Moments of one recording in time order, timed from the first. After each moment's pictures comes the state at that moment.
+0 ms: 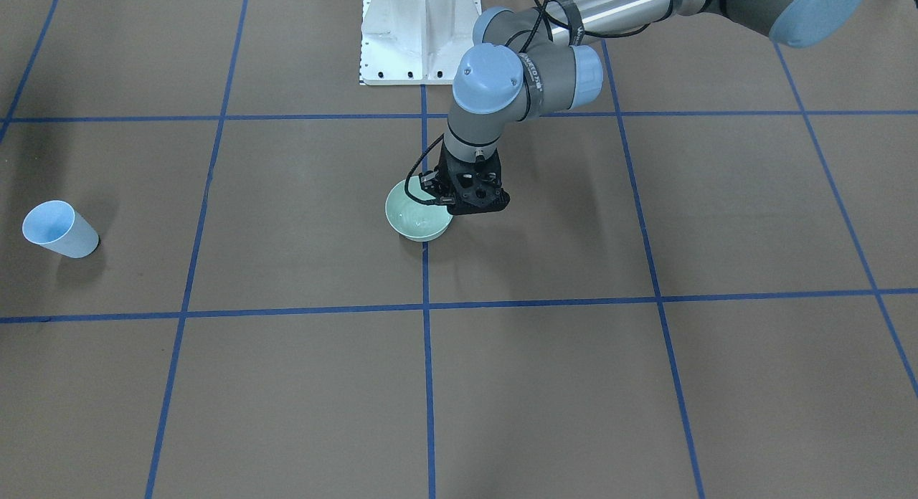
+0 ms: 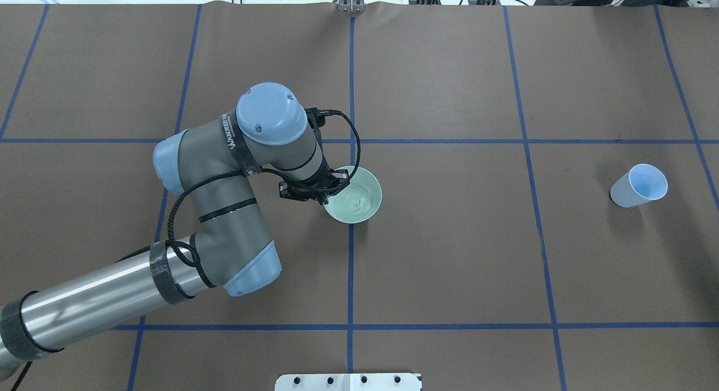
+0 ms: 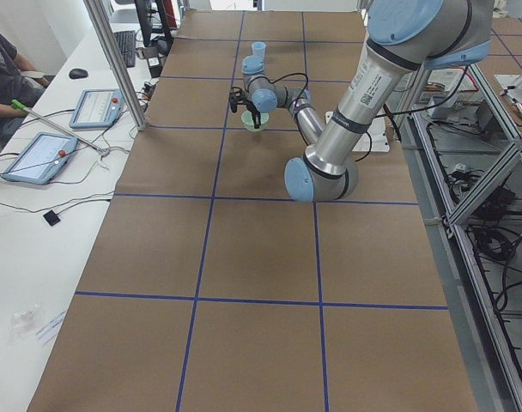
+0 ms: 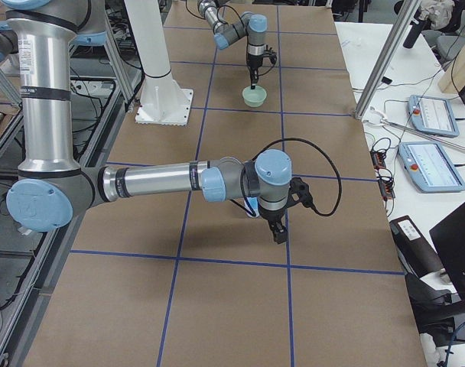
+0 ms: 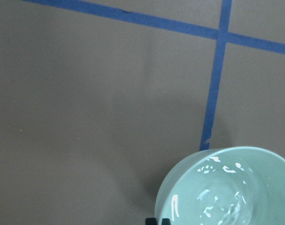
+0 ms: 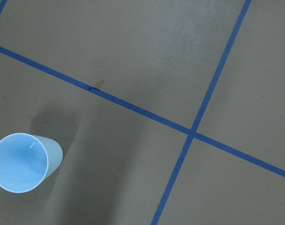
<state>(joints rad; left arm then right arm) -0.62 -2.21 -1.68 -1.68 -2.05 -1.34 1.53 -1.59 1.73 -1.53 2.36 -0.24</state>
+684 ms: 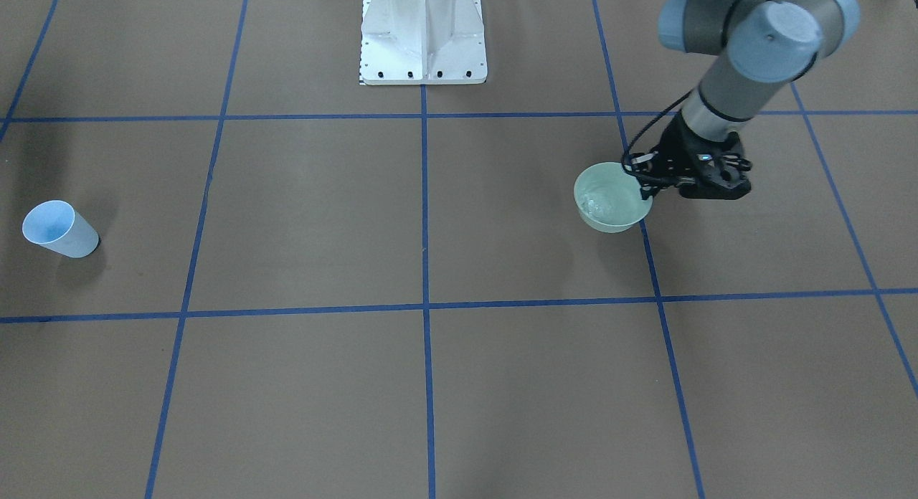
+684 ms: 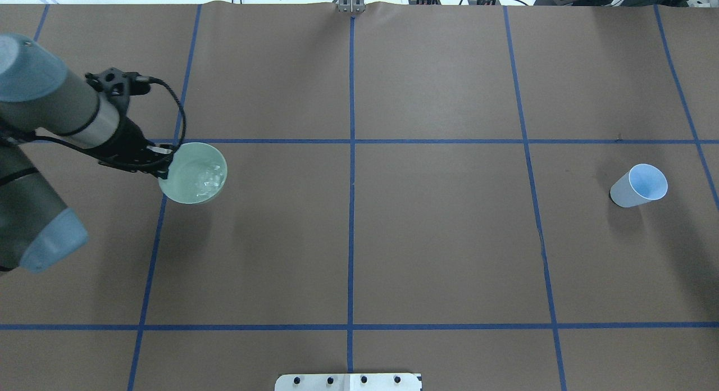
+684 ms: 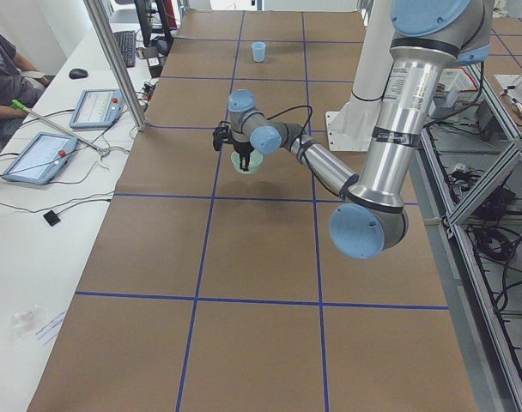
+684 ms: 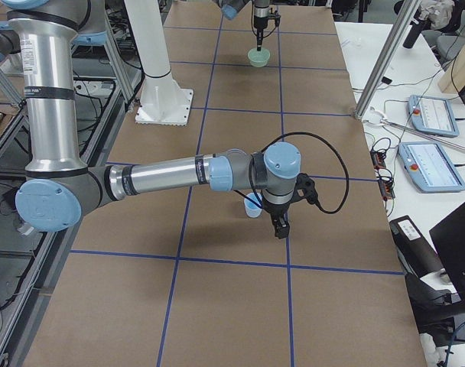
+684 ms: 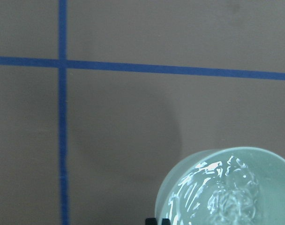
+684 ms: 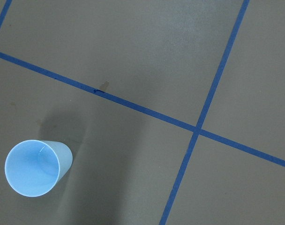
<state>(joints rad) -0.90 -1.76 -1.90 -1.71 -2.18 -0.85 1.54 -1.55 1.75 -1.65 2.37 -0.24</state>
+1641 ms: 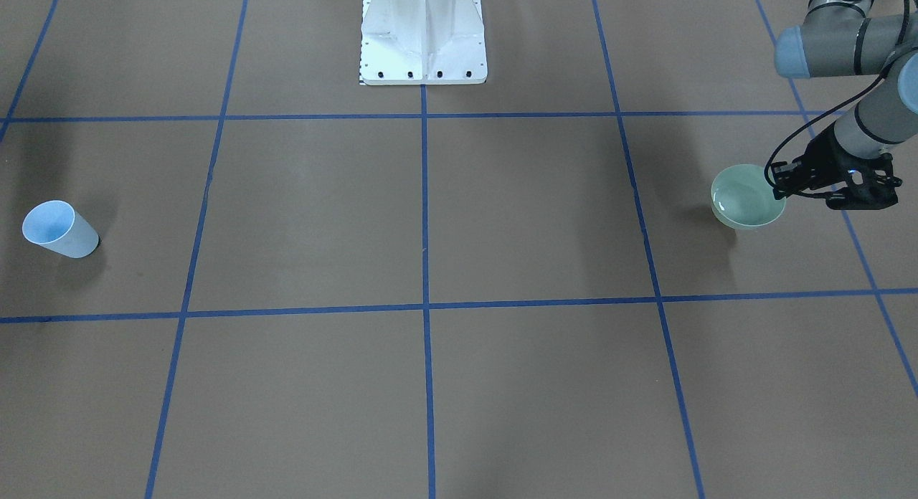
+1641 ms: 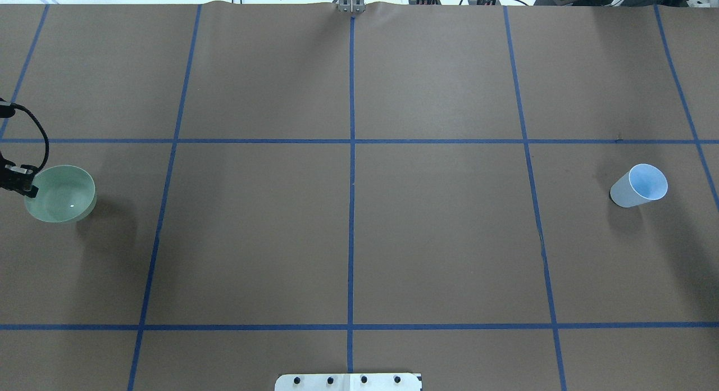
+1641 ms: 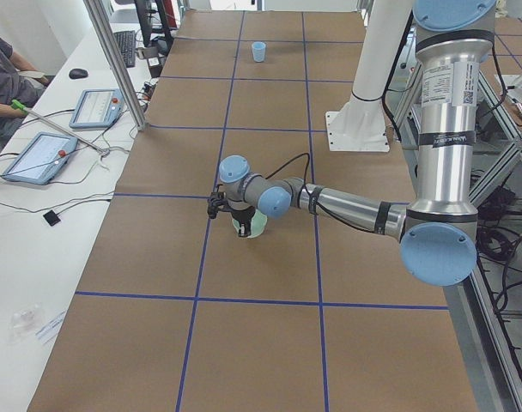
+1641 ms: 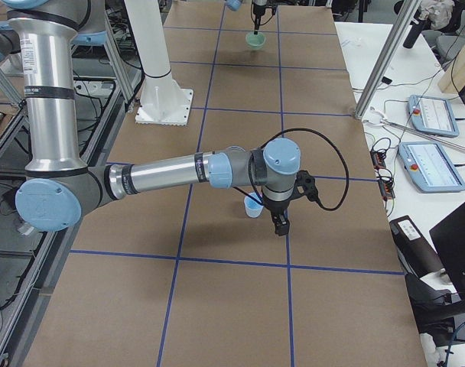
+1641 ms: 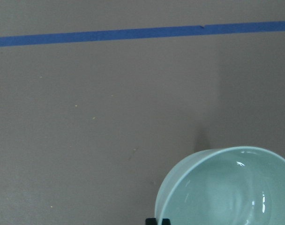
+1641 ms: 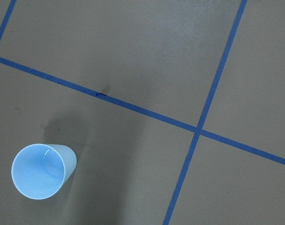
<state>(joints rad) -1.07 -1.55 -1.72 -1.82 -2.26 -0.59 1.54 -1.55 1.76 -1.66 2.37 -0.22</state>
